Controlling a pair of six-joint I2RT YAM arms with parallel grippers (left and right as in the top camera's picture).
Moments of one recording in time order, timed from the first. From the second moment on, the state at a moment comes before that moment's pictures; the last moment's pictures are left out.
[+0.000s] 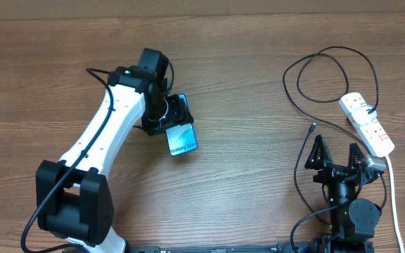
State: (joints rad) left arm -0.29 1.79 1.44 -1.09 0.28 -0.55; right arm -0.12 0.01 0.02 -0.03 -0.03 0.36
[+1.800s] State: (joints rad) left arm -0.30 1.79 1.44 -1.11 0.24 -0.59; right arm -0.12 0.77 0.46 -0.49 -0.15 0.53
